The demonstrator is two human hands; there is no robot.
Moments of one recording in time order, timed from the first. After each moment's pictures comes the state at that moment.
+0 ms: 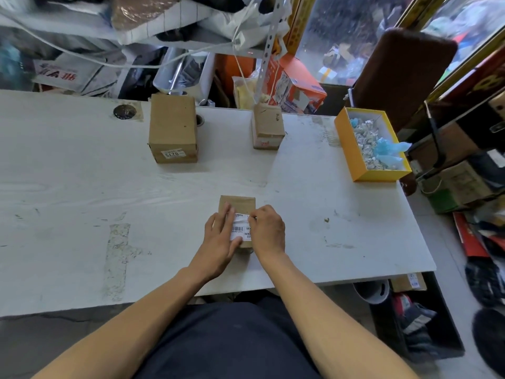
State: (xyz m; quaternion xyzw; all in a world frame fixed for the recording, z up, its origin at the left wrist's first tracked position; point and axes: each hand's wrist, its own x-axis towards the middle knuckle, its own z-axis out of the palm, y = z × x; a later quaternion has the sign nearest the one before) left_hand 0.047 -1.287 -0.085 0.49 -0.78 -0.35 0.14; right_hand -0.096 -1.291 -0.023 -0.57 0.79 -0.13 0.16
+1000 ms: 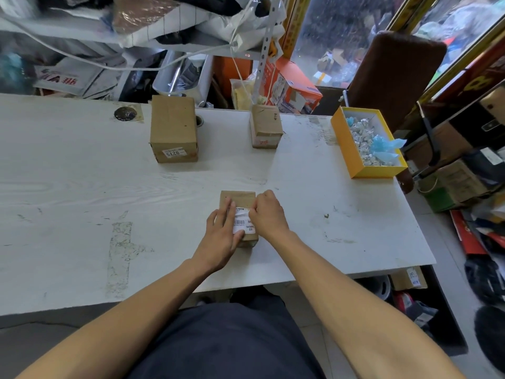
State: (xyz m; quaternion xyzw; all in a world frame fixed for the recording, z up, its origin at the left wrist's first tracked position) left_hand 0.045 -1.289 -0.064 0.50 -0.80 -0.33 0.11; right_hand -0.103 -1.313 -0.013 -0.58 0.77 -0.09 0.23
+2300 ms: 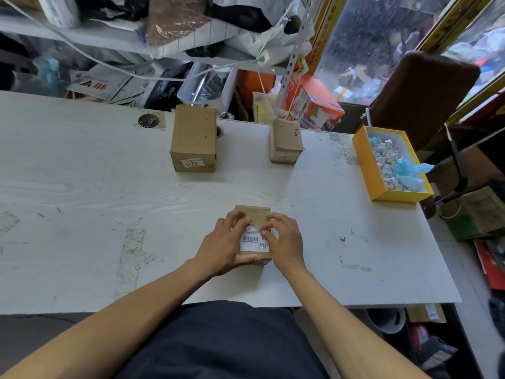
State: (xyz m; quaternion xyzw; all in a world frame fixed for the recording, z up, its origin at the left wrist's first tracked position) left_hand 0.061 -1.320 -0.067 0.48 -0.83 -0.26 0.09; right_hand -0.114 -1.292 -0.045 -0.57 0.72 -0.30 0.26
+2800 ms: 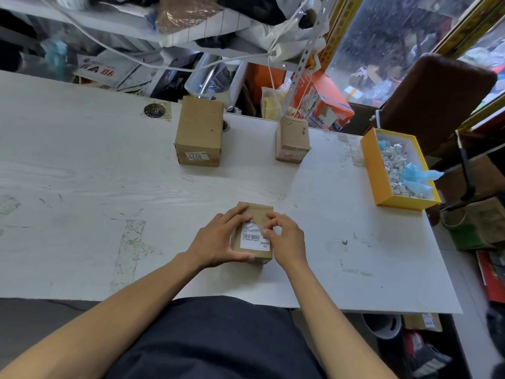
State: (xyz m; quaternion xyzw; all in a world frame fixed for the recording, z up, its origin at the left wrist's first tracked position) left_hand 0.076 -1.328 -0.073 0.46 -0.81 -0.32 0.16; right_hand -0.115 -1.301 -0.031 -0.50 0.74 -0.28 0.36
